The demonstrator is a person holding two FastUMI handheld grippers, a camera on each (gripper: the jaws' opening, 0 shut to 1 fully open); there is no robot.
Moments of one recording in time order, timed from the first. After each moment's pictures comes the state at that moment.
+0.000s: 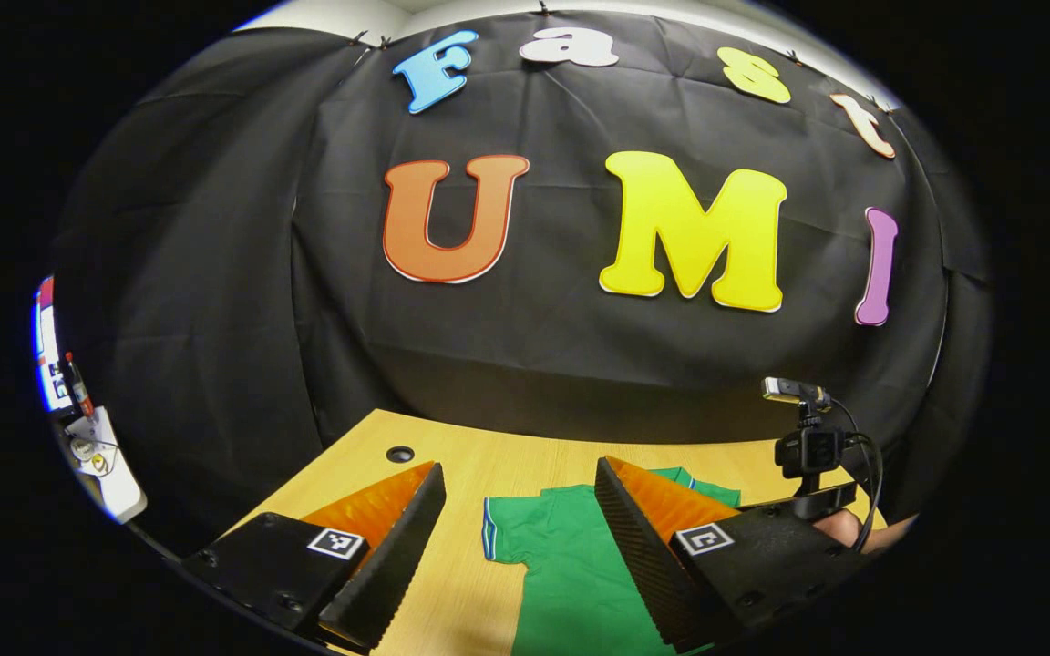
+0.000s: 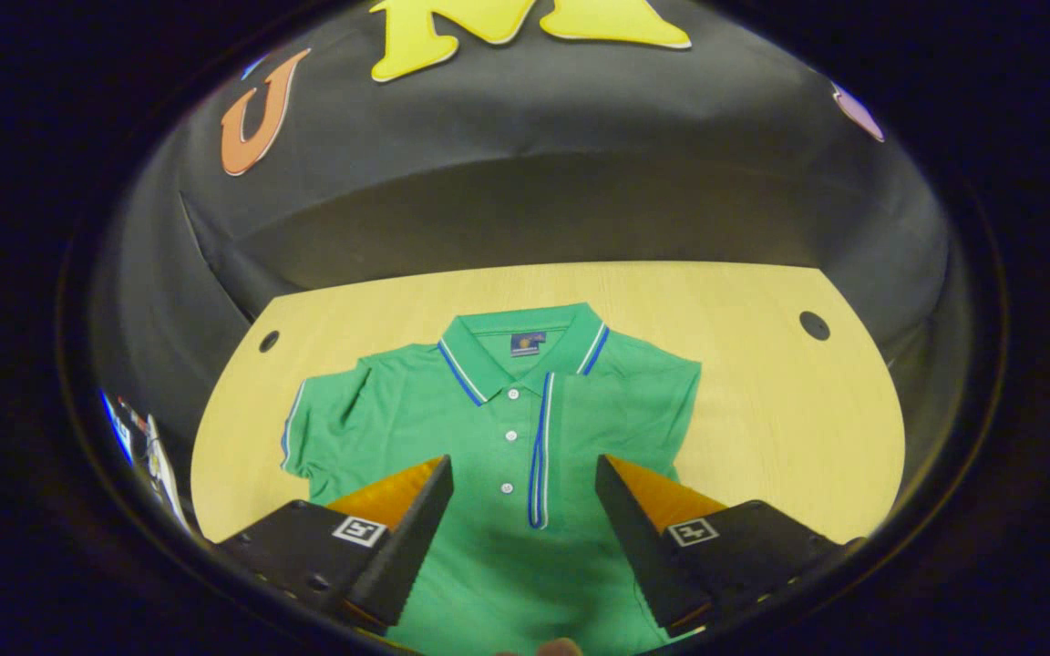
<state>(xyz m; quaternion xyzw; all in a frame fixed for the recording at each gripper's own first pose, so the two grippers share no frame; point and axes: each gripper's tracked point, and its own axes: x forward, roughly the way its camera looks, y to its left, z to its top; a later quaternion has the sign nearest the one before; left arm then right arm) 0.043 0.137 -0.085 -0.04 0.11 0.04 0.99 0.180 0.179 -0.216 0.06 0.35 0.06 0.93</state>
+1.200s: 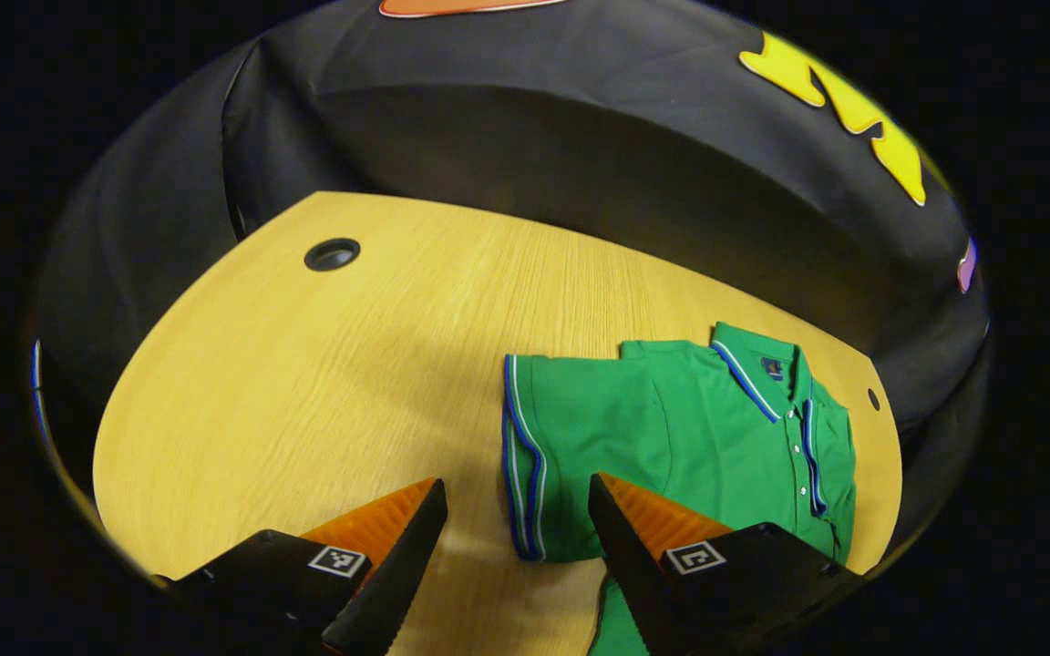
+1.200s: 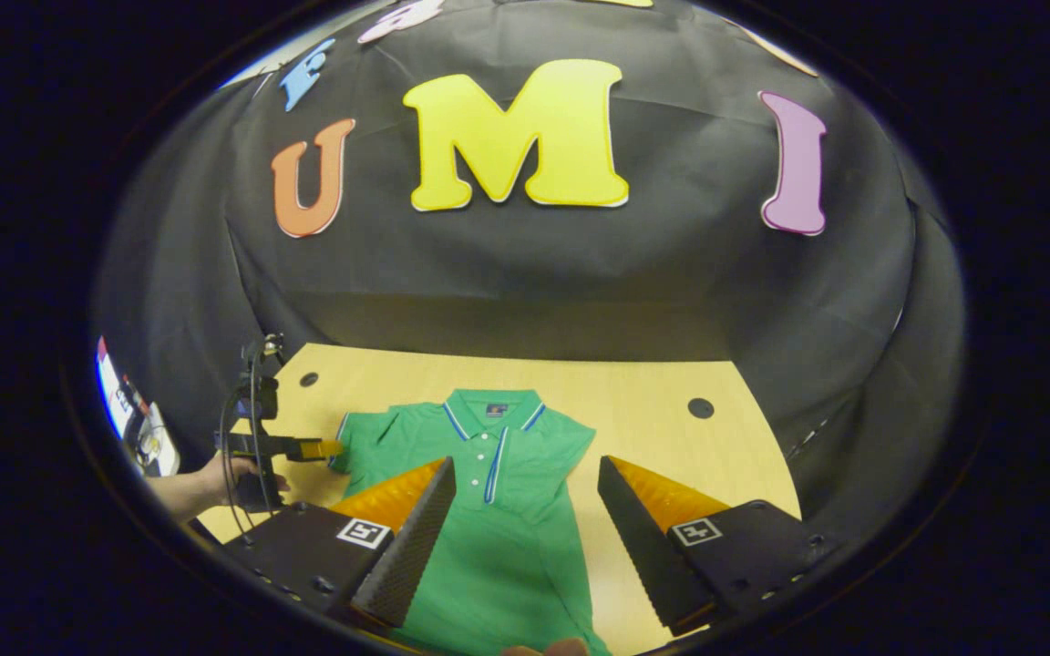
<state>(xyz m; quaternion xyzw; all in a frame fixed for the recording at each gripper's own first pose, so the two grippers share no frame) 0.169 0.182 -0.350 -0.12 0.43 0.00 0.90 0.068 0.100 -0.062 0.03 0.24 0.05 0.97</state>
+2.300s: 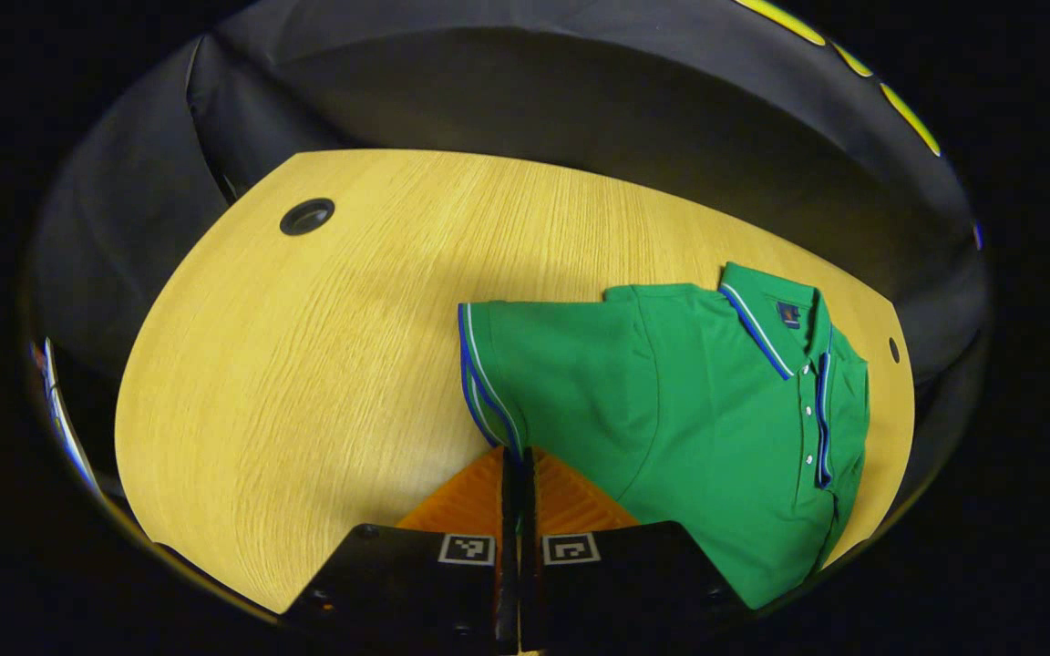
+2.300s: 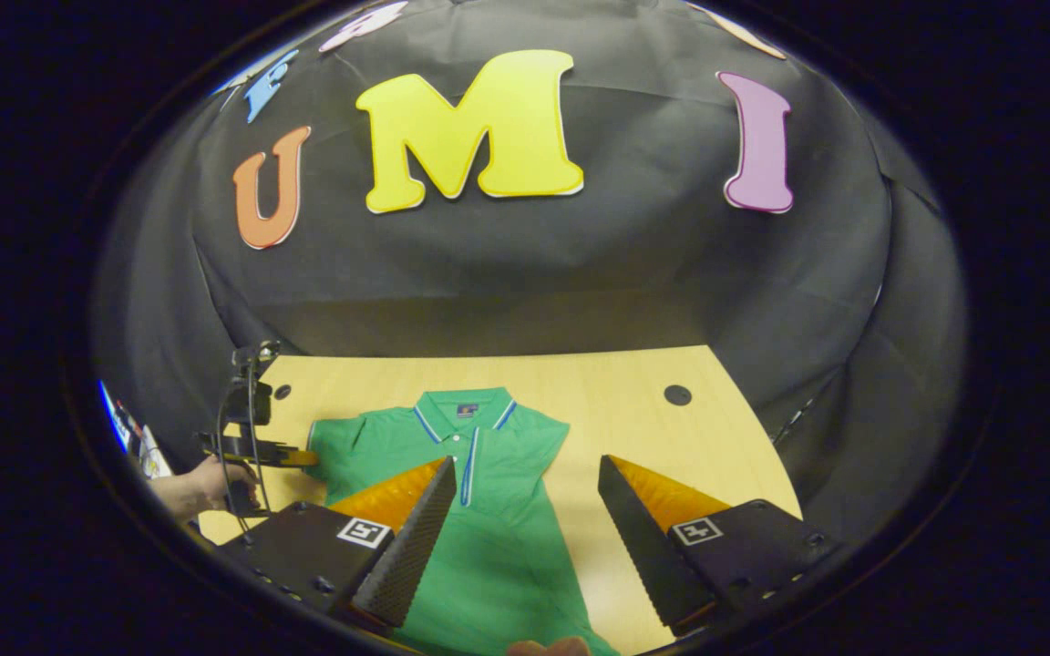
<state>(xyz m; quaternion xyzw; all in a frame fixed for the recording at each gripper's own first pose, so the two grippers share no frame) 0.178 0.163 -0.340 -0.06 0.46 0.02 0.89 0.075 0.075 -0.075 0.05 0.24 0.00 0.97</state>
